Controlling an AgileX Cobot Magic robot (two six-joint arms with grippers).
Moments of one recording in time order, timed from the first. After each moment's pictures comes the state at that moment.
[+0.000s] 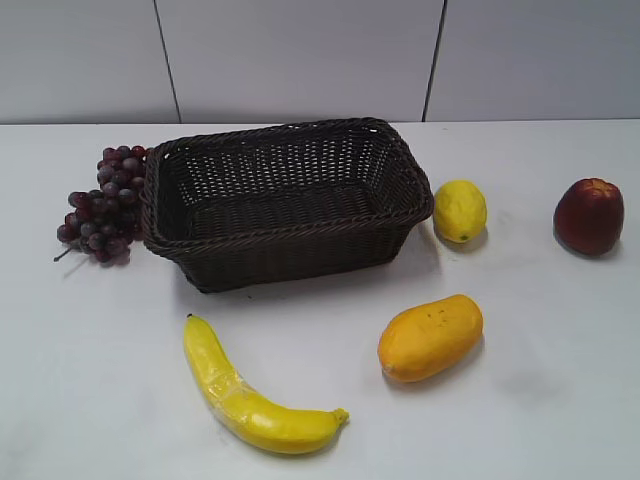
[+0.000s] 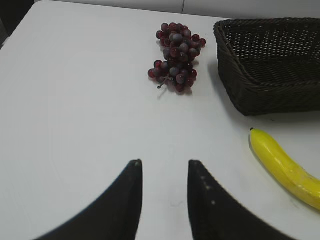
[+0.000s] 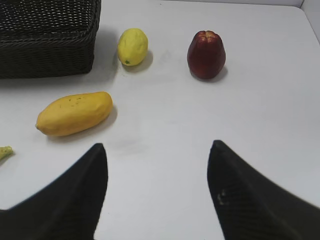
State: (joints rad) left arm 0.10 0.00 -0.49 -0.29 1.08 0.11; right arm 0.00 0.00 -0.49 0.16 1.04 -0.12
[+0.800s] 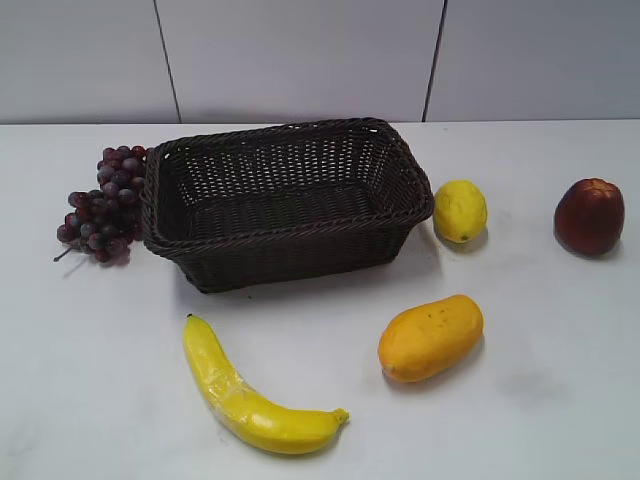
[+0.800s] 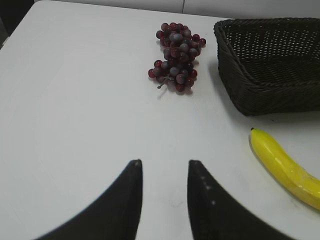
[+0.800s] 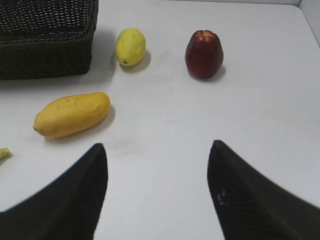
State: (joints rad) left arm 0.10 0.00 -0.49 -0.29 1.08 0.11; right arm 0.00 0.00 -0.49 0.15 1.04 -0.10
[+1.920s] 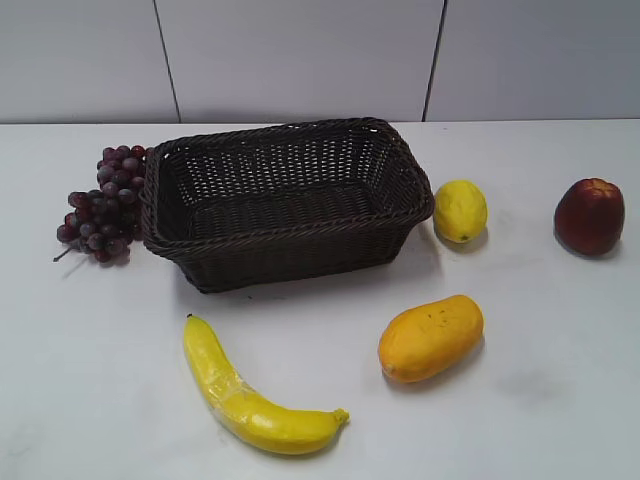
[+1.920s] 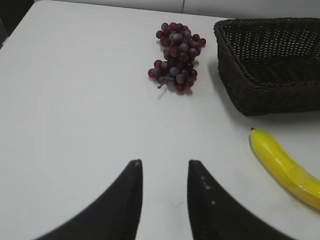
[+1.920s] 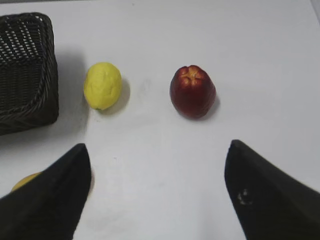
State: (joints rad) left arm 0.10 0.00 -0.49 -0.29 1.08 0.11; right arm 0.00 0.90 -0.77 0.13 0.64 -0.05
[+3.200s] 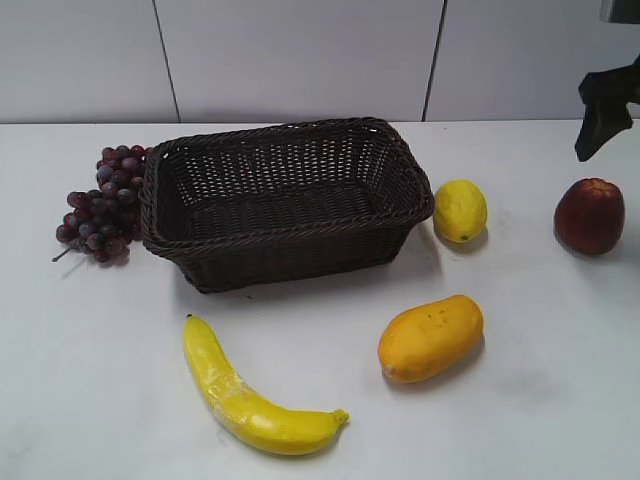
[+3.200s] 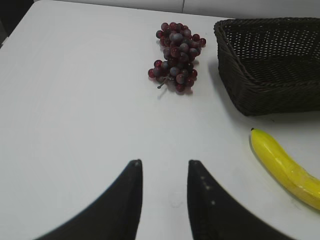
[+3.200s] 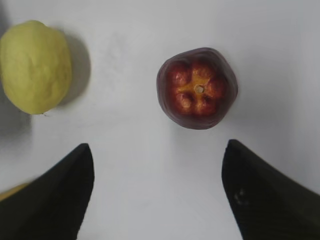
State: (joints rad) left arm 0.10 0.00 -0.49 -0.29 1.08 0.11; right arm -0.01 1.87 -1.51 0.07 1.03 -0.02
